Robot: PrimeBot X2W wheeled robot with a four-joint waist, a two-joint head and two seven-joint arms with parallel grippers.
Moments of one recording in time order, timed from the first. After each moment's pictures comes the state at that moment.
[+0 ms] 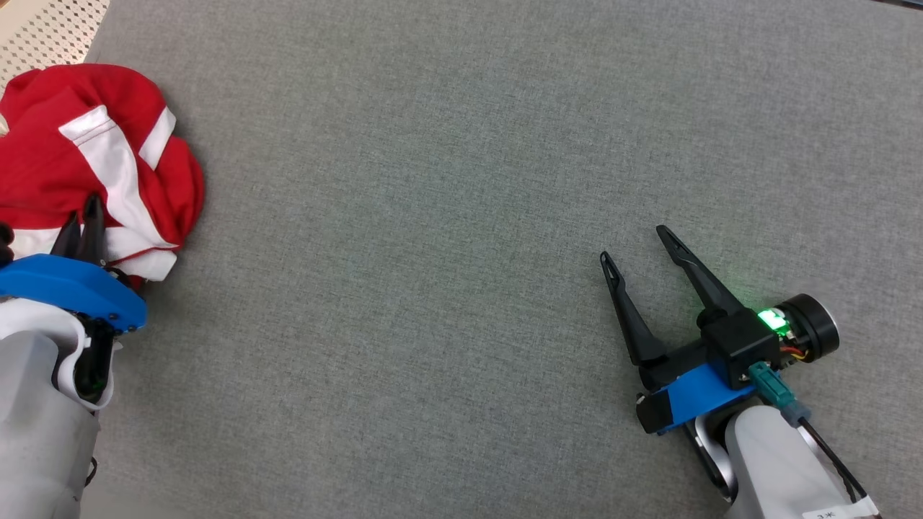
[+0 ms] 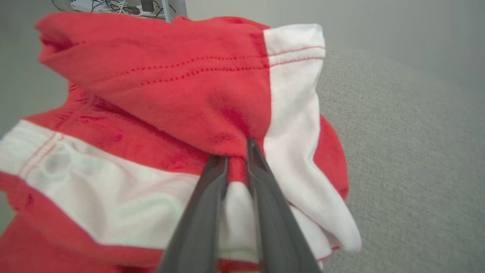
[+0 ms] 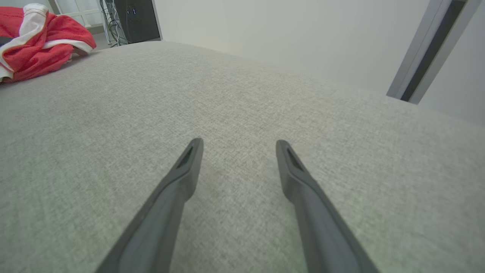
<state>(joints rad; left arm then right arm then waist) -0.71 0.45 -0.42 0.92 -0.90 -0.13 -0.19 -0.32 -0.08 0.17 0.28 -0.12 0.13 -0.27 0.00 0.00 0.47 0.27</state>
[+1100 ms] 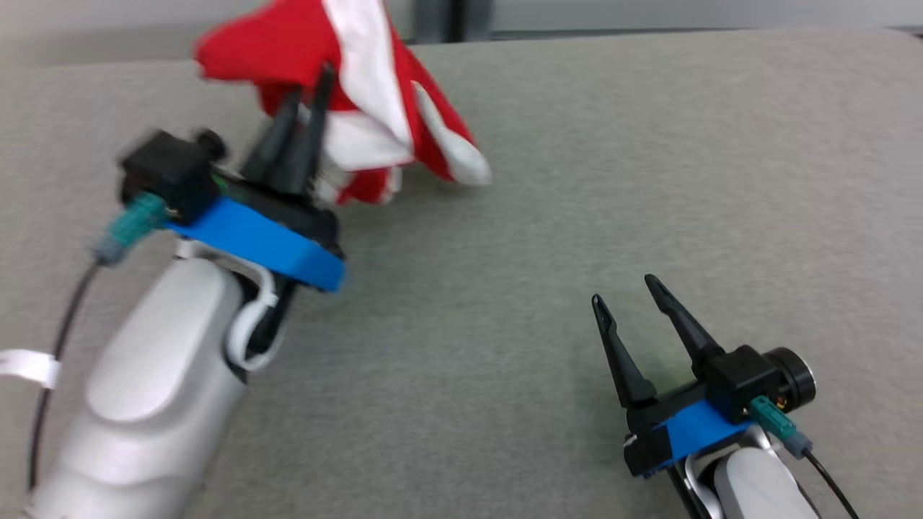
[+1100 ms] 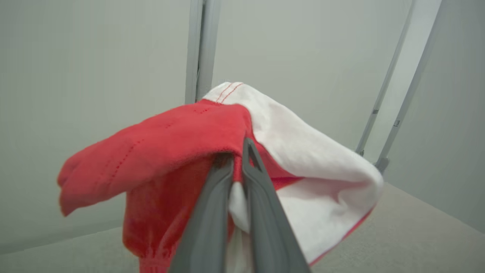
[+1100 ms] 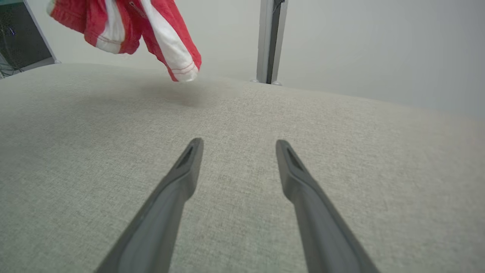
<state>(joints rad) -0.73 0.35 -0.57 0.35 -0.68 -0.13 -0.26 -0.23 -0.05 0.19 0.27 0.02 0.13 -0.26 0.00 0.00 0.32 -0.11</state>
